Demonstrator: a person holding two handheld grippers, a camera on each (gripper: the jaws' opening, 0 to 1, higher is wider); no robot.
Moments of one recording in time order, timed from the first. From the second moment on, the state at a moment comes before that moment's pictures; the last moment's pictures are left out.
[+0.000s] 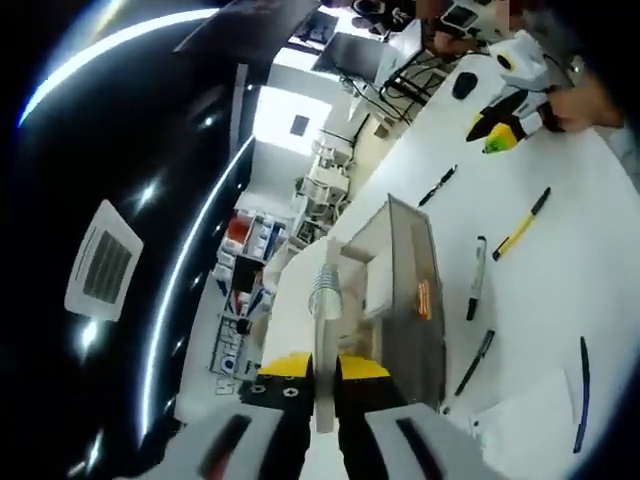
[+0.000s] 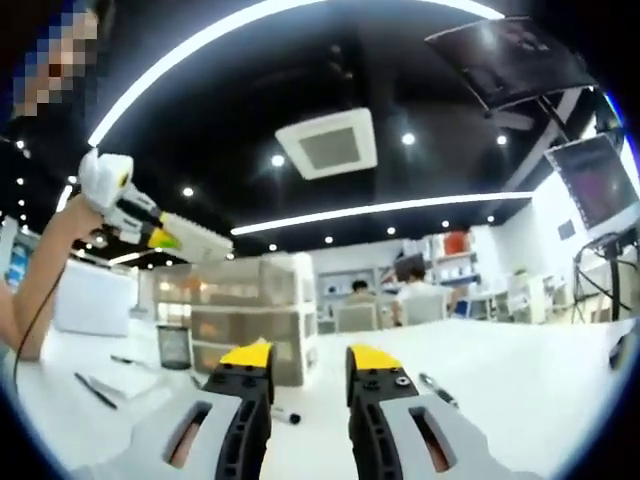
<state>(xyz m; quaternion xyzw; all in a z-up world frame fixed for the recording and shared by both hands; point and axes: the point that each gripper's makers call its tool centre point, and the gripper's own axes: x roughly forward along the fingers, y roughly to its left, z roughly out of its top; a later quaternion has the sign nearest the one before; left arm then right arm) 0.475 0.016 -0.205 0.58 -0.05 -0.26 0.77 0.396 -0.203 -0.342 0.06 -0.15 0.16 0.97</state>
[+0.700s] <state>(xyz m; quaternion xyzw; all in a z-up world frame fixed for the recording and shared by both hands) 0.500 0.023 -0.236 0.62 0.11 -0.22 0.74 0.399 -0.197 -0.344 0.06 -0.14 0.18 0.97</state>
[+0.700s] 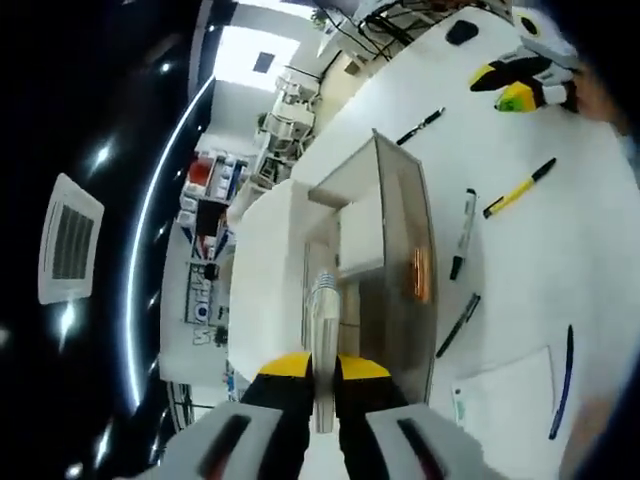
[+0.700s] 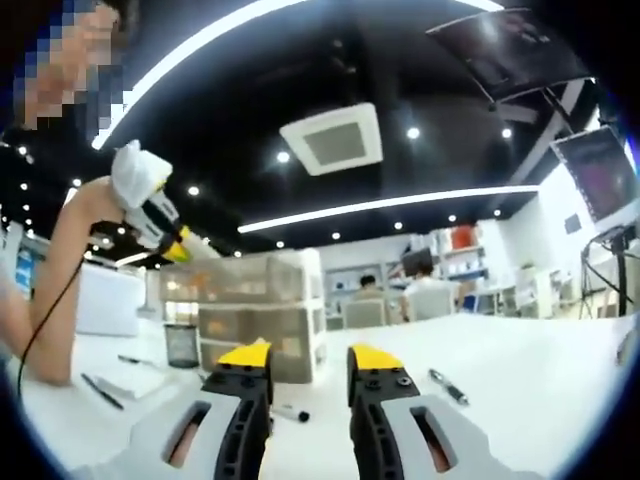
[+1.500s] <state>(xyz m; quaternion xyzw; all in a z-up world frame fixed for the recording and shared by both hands) 0.527 0.029 -0.257 0.70 0.26 -0.22 0.62 0.401 -0.181 -0.354 0.06 -0.11 0.21 0.97</state>
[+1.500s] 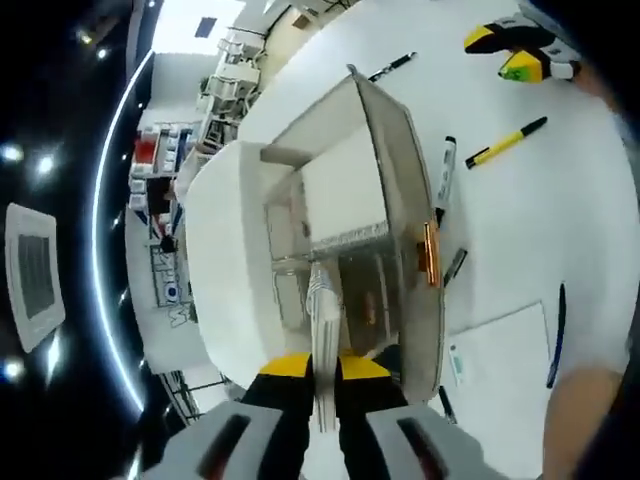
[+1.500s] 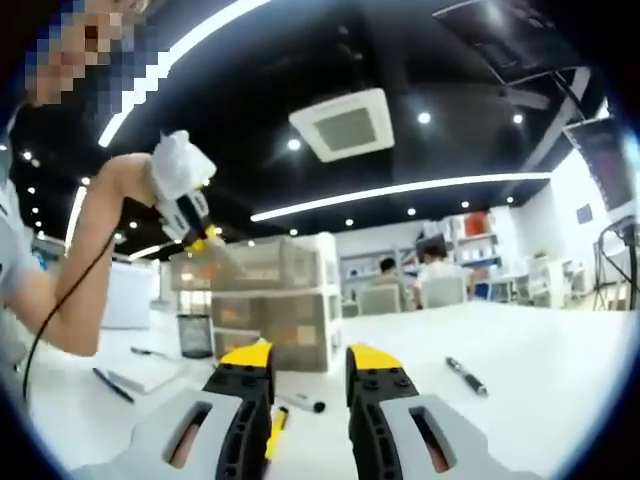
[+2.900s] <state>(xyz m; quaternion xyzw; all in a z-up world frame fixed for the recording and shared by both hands) 0.552 0.041 -0.280 0.67 0.30 -0.25 0.63 0.388 -0.163 -0.348 0.05 -0.12 0.26 0.96</state>
